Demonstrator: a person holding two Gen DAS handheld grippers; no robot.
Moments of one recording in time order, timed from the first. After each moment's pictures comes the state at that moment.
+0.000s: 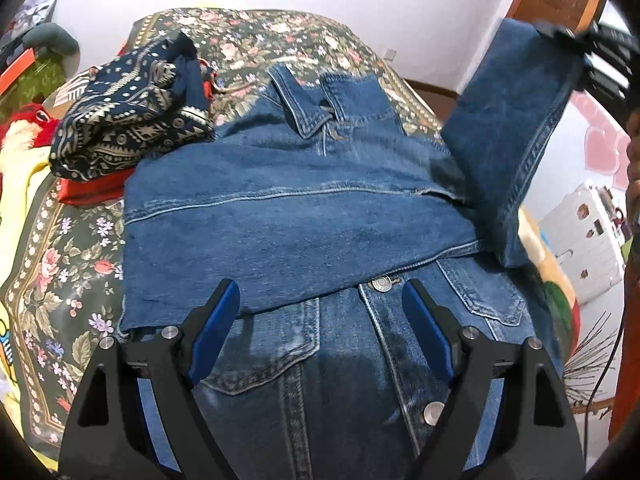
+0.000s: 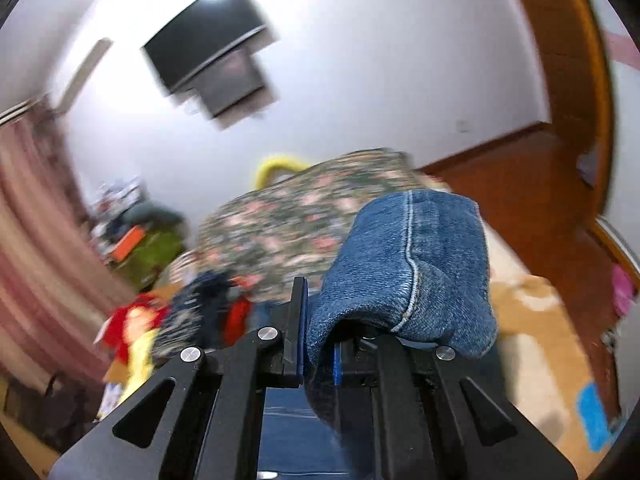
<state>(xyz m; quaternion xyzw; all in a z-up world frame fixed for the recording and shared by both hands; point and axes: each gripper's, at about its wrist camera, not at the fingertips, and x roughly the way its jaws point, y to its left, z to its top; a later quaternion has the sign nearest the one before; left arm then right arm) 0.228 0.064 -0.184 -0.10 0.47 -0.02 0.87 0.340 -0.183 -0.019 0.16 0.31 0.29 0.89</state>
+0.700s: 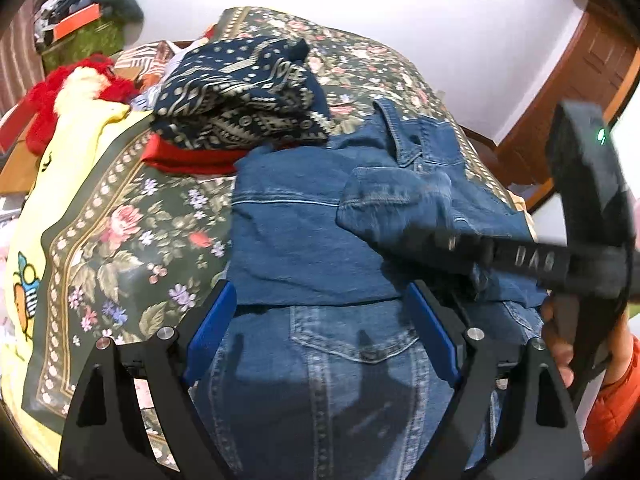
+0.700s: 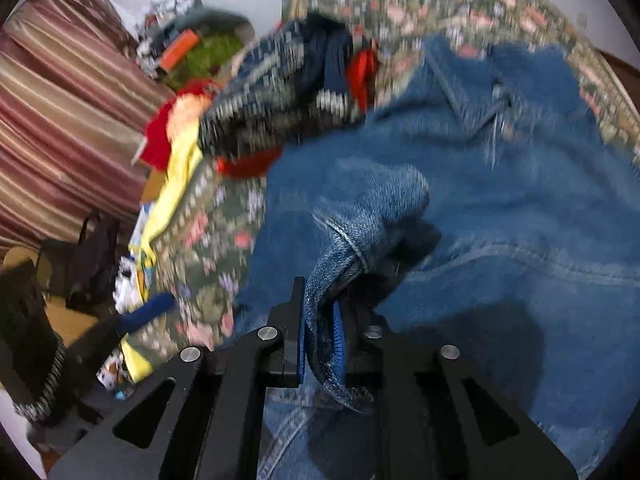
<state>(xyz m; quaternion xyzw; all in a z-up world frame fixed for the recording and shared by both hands) 0.177 0.157 -0.180 -0.17 0.45 0.06 0.88 0.283 -0.010 -0.162 0.02 0.56 0.41 0.72</state>
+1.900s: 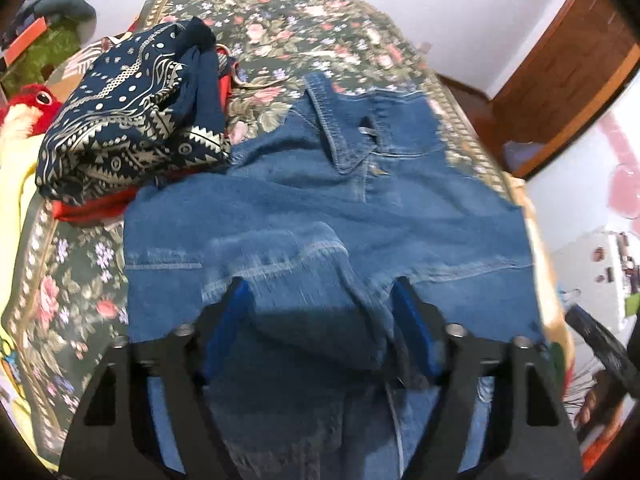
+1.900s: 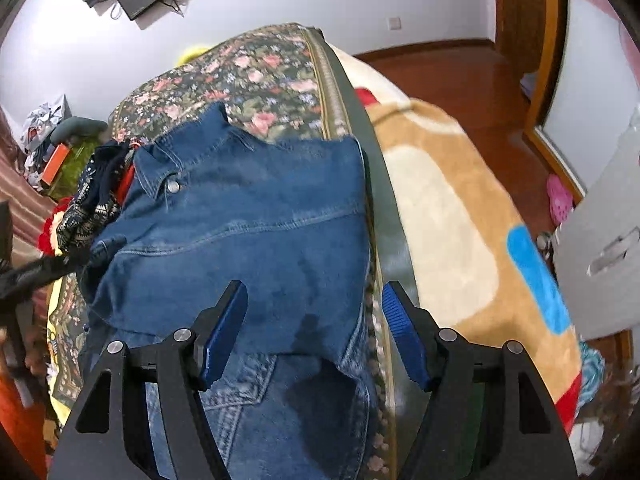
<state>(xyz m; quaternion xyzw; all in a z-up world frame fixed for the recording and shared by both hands) 0.318 0.092 -0.189 -0.14 0.53 0.02 0.84 0.291 -0.278 -0.164 0.10 0.50 0.15 0.84</state>
